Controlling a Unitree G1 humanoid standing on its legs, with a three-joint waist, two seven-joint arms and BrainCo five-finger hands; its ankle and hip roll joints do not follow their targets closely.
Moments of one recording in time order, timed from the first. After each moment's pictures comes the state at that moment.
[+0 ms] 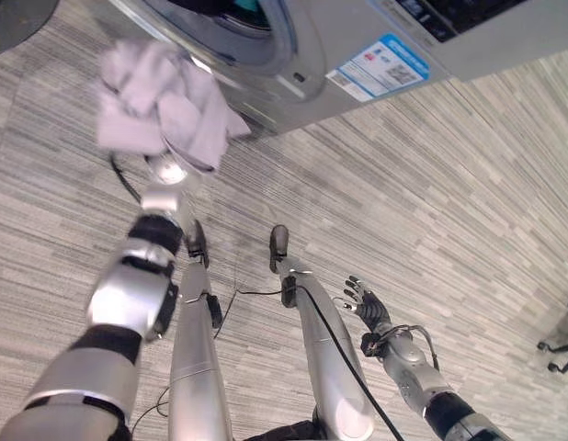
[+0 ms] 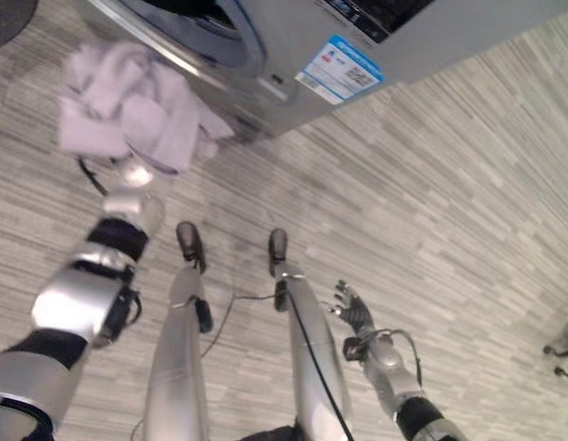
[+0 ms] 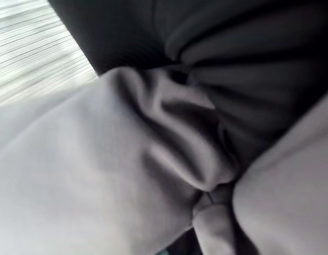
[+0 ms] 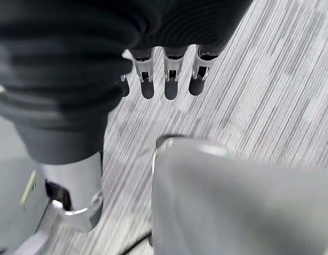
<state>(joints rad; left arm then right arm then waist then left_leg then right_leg) -1.29 0.49 -0.28 1.06 -0.64 -0.30 0.46 -0.17 -0.38 0.46 0.61 0.63 -0.22 -0.04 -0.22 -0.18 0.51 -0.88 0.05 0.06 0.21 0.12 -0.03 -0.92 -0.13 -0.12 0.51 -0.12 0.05</state>
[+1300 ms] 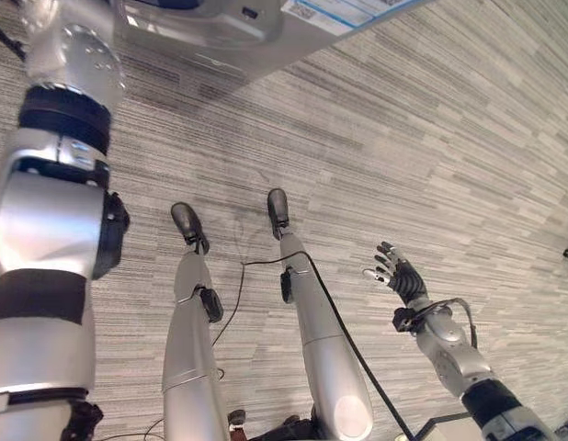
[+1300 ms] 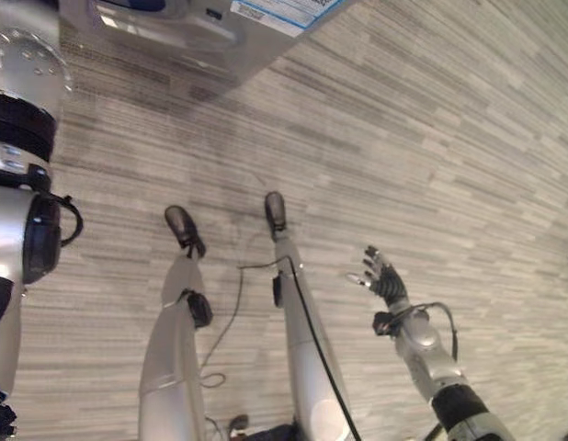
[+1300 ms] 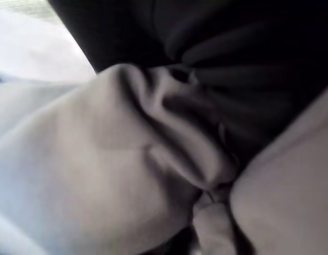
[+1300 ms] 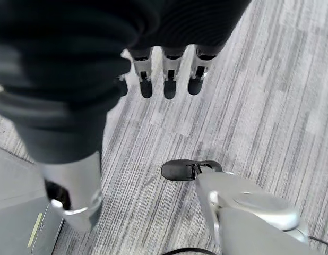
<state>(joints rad) -1.71 0.63 -0.32 1.03 -1.14 -0.34 0.40 -0.17 -0.56 0.33 0.36 0.61 -0.18 -0.04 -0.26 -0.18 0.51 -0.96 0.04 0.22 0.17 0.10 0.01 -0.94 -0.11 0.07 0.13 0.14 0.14</state>
